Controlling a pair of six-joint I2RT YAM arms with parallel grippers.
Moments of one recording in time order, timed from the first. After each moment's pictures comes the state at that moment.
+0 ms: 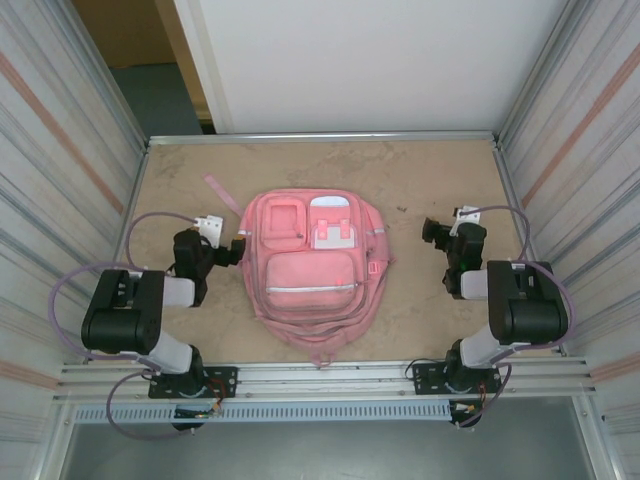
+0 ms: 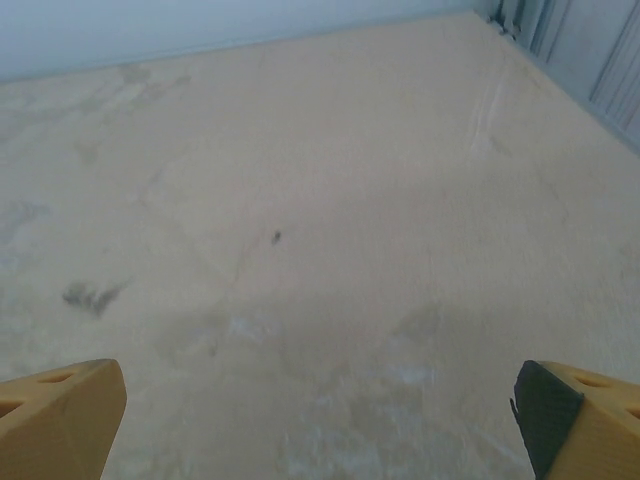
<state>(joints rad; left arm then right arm) -0.03 1.52 0.35 0.73 0.12 0.16 -0.03 1.54 0.37 0.80 0.11 0.12</state>
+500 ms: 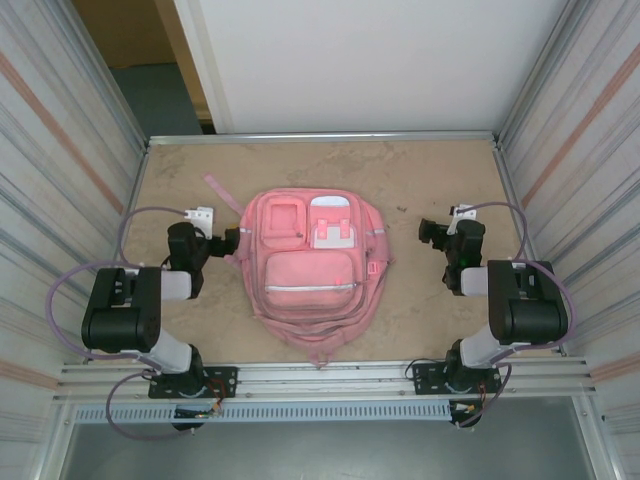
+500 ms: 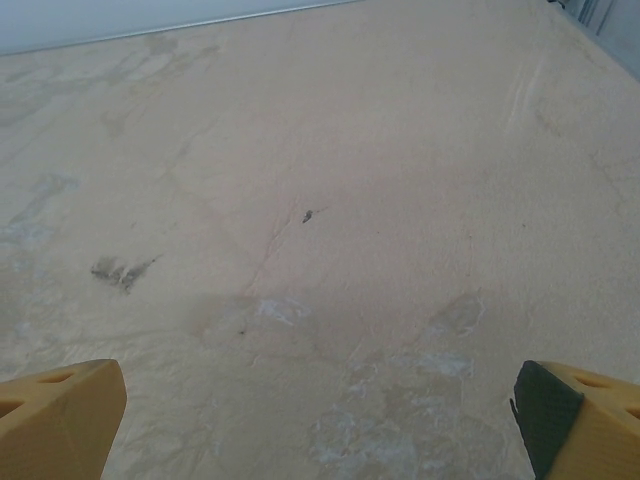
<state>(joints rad) 0.00 1.52 0.40 0.70 0.12 0.08 -0.03 1.54 0.39 0.73 0.05 0.12</state>
